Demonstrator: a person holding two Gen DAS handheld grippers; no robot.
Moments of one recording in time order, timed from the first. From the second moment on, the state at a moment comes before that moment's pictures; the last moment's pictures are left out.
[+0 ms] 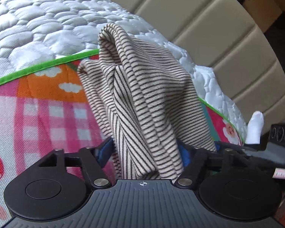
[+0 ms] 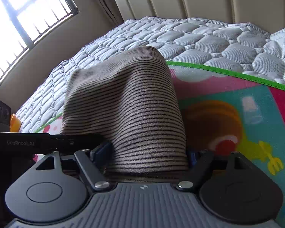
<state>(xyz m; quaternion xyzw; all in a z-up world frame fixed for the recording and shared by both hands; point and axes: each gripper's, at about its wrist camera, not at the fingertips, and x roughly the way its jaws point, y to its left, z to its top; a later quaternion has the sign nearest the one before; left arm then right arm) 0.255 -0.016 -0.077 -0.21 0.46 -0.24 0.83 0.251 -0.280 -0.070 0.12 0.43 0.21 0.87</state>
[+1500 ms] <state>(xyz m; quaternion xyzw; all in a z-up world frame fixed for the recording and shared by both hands) 0.065 -0.001 -0.072 -0.05 0.47 0.05 0.88 0.105 -0.238 -0.080 -0.04 0.41 0.14 0.90</state>
